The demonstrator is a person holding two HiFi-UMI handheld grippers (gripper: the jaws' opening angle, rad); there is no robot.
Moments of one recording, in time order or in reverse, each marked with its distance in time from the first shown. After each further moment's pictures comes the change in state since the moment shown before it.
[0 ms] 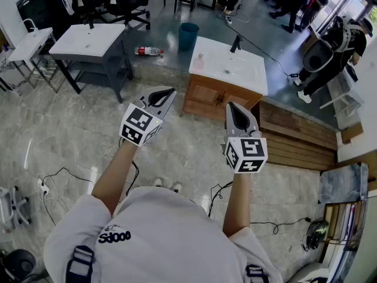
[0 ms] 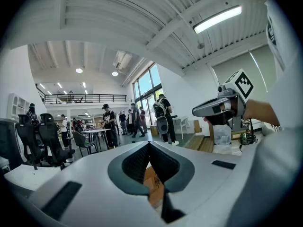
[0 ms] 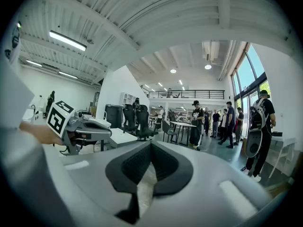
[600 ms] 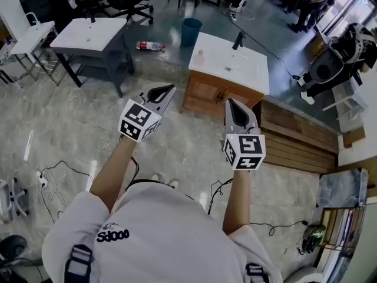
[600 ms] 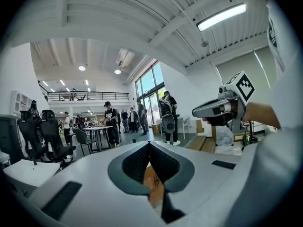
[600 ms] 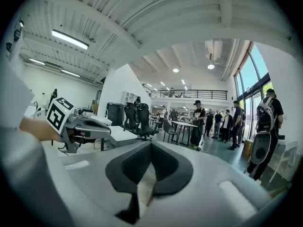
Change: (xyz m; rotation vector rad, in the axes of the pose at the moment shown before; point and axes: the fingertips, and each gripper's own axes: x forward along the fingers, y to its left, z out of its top) left arm 0.025 -0.006 -0.005 -0.026 0.014 0.024; right arm 0.011 -0.027 -0.011 -0.025 0.001 0.019
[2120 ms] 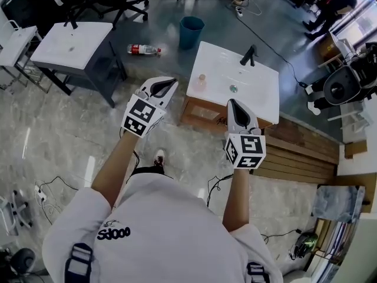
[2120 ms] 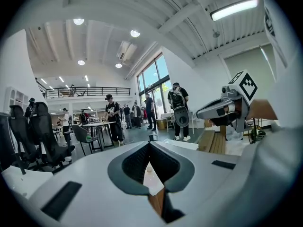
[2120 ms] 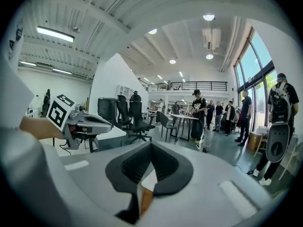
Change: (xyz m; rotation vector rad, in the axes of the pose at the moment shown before) left arm 0.208 0.181 -0.040 0.005 0.057 0.006; right arm 0.249 -0.107 -0.041 0.046 0.073 -0.001
